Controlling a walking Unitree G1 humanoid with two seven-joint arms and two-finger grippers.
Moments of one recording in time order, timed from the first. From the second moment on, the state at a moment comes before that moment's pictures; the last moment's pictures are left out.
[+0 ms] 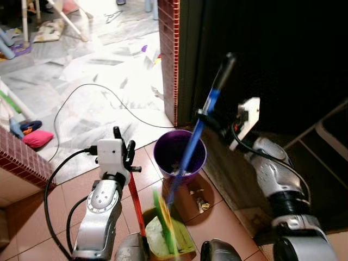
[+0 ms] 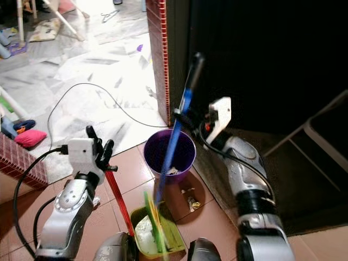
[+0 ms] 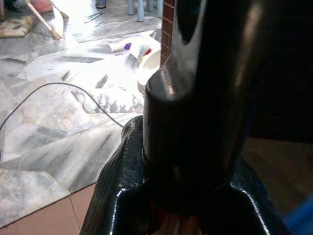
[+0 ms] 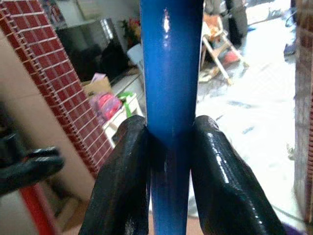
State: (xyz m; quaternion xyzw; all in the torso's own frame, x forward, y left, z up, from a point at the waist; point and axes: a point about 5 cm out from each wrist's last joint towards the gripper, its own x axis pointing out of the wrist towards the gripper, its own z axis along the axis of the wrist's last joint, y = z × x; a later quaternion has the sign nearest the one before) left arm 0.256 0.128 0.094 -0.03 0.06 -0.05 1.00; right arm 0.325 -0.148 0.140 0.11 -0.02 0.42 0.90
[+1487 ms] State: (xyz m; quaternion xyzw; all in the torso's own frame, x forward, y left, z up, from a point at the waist) left arm 0.253 0.135 0.091 -0.03 0.06 -0.04 1.00; right arm 0.371 -0.177 0.200 0.06 -0.13 0.23 0.96
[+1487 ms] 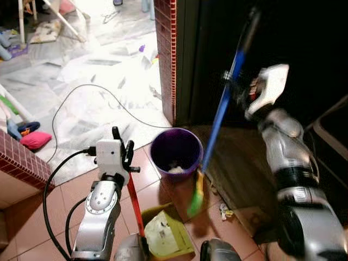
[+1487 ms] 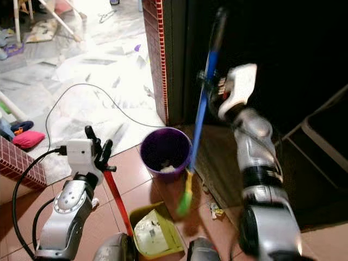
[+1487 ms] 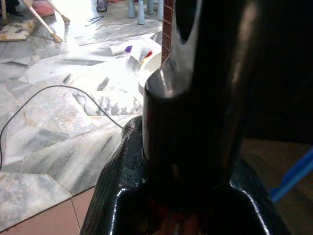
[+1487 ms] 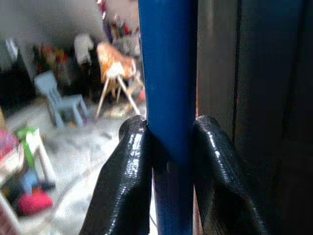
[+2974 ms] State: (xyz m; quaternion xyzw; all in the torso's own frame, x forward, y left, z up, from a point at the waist) left arm 0.287 0.116 0.090 -0.03 0.04 -0.06 1.00; right arm 0.336 -0.175 0.160 -0.24 -0.13 0.26 0.93
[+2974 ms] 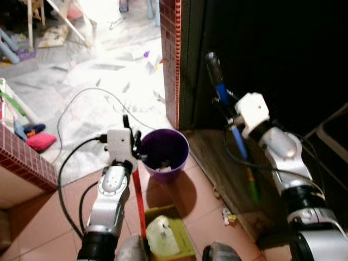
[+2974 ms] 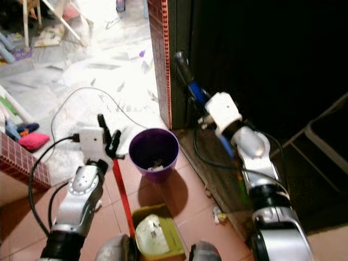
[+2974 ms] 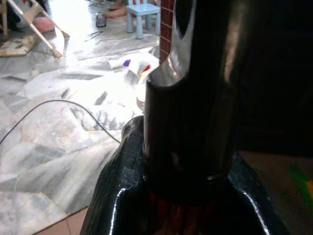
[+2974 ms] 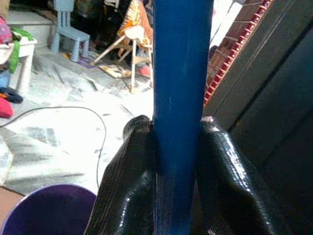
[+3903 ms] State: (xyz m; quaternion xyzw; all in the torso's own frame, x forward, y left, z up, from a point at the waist) left arm 0.299 0.110 0.094 -0.03 0.03 -0.11 0.99; right arm 0.299 -0.193 0.106 -0.19 -0.04 0.21 0.96
